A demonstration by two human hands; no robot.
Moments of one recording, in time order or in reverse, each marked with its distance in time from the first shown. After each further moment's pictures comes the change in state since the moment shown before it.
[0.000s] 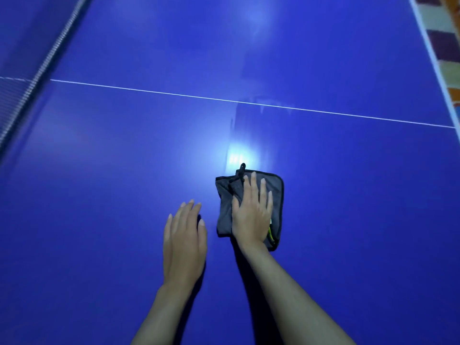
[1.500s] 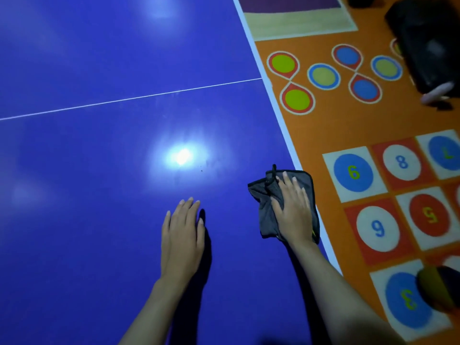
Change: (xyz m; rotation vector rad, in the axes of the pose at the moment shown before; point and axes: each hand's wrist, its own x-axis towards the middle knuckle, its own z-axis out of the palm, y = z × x) left_hand -0.109 0.355 0.233 0.141 -0.221 0.354; right_hand -0.020 0.565 -0.171 0.140 0.014 0.213
